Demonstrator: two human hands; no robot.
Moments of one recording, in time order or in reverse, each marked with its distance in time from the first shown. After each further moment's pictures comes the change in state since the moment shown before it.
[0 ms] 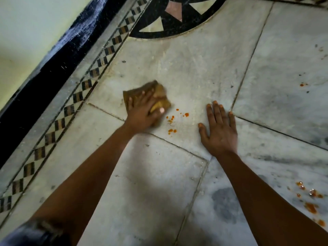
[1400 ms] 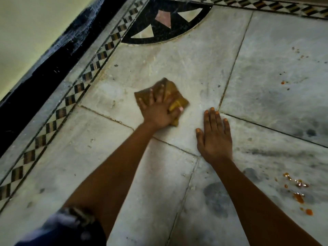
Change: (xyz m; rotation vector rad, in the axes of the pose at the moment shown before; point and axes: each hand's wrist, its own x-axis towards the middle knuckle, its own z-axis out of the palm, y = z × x) left_hand 0.019 0.076 0.026 0.098 -0.044 -0.083; right_hand -0.029 0.007 0.003 0.001 0.069 0.033
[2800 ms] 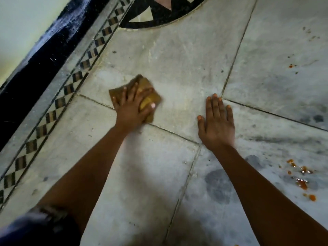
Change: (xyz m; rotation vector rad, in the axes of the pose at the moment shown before) left_hand -0.037 -0.078 0.006 -0.003 0.146 -0.041; right_hand -0.001 0.000 0.000 -0.032 -0.040 0.023
